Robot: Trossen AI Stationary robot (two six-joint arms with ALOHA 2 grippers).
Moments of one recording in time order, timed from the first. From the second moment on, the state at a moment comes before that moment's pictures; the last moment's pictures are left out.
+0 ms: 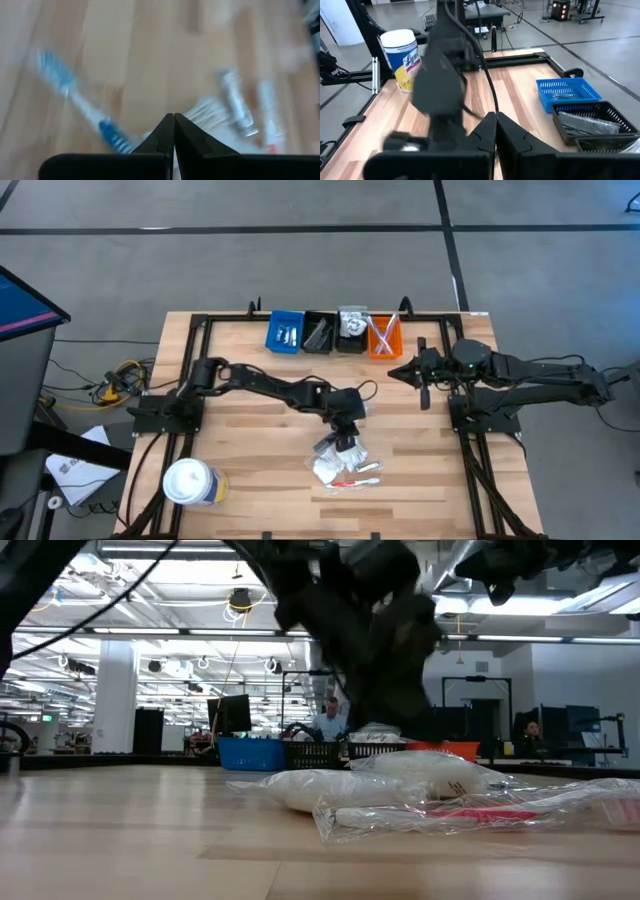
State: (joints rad) left arm -0.07 2.16 1.53 -0.21 0.21 -0.29; right arm -0.09 0.66 0.61 -0.19 -0.02 0.06
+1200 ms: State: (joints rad) left arm -0.04 2.11 1.45 -0.39 0.11 -0.42; right arm -0.09 0.70 0.61 -0.19 -0.02 0.05
